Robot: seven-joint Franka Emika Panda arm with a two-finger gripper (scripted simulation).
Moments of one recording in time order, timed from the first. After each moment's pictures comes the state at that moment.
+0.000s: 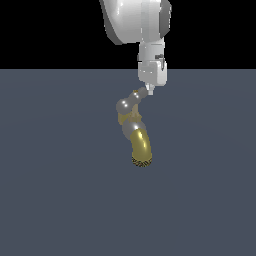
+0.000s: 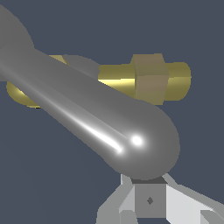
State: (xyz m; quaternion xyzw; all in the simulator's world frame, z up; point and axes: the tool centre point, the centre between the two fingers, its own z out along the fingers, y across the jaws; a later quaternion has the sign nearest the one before) arm 0.131 -0.088 0.197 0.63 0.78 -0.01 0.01
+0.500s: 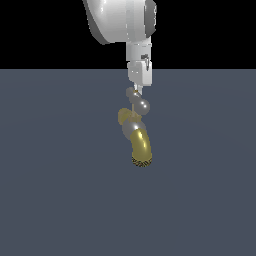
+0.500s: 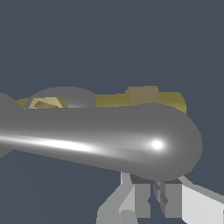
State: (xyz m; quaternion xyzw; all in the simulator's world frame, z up) arm 0.125 -0.042 0.197 0.63 0.78 -0.01 0.01
